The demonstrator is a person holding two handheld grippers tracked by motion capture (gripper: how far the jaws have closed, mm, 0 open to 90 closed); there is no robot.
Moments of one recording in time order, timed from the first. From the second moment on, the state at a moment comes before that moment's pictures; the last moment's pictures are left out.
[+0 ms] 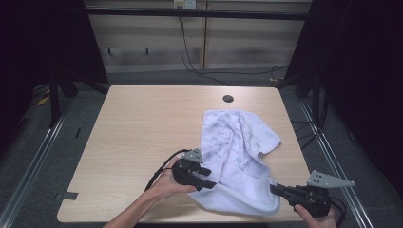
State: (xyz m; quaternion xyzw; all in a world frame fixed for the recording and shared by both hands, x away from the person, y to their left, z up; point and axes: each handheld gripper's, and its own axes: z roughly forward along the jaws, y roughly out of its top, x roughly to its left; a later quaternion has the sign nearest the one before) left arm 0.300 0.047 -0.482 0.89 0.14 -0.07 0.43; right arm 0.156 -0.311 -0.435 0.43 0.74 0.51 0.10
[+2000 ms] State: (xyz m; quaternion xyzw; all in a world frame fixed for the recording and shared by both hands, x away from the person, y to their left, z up) left arm 0.231 0.195 -0.493 0.90 0.21 -0.09 0.37; right arm 0.124 -0.293 -0.445 0.44 0.81 0.38 0.07
